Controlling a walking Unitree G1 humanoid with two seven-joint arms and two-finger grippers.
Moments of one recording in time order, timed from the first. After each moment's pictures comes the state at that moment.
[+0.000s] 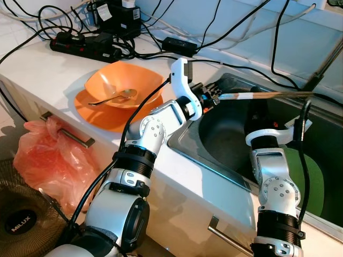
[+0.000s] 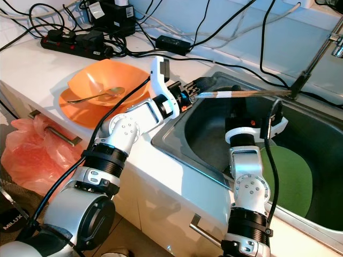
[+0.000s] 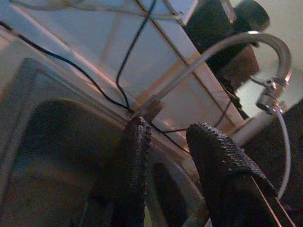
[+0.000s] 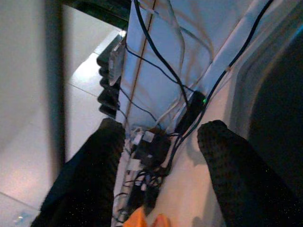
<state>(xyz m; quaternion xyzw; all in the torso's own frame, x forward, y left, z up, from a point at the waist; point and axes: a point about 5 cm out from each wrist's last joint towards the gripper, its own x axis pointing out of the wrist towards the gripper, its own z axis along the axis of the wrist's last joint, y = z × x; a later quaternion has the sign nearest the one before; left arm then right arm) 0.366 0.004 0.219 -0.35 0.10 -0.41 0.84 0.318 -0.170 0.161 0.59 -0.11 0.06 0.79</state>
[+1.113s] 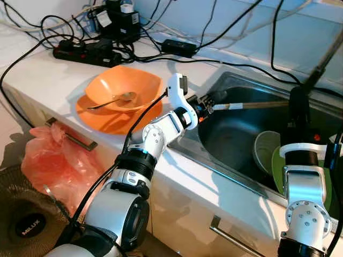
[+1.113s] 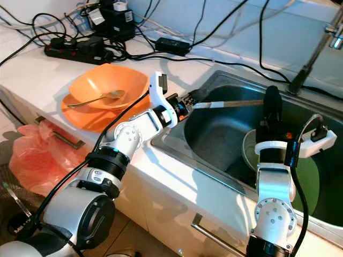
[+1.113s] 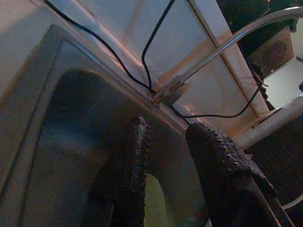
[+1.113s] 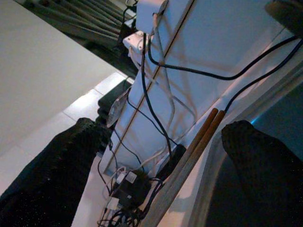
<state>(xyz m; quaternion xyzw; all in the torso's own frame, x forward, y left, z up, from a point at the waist) 0.369 0.005 0.191 -0.36 0.14 -0.39 0.84 0.268 -0.206 0.177 0.52 -0.20 0.01 0.83</state>
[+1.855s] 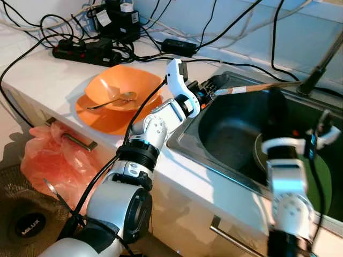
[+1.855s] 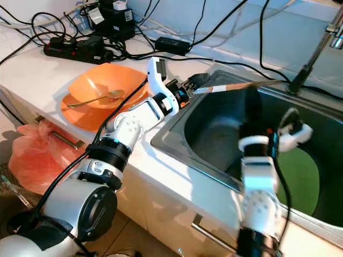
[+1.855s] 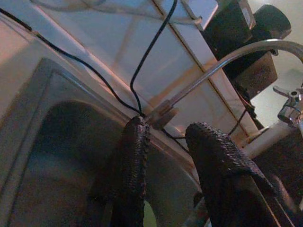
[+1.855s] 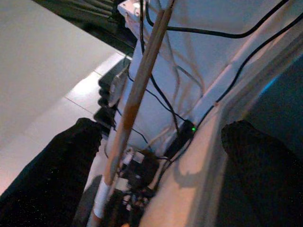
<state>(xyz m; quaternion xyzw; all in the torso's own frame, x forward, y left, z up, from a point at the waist) 0.377 0.003 0.215 -0.37 0.10 -0.38 0.84 0.292 -0.177 0.171 0.56 -0.16 0.04 0.81</state>
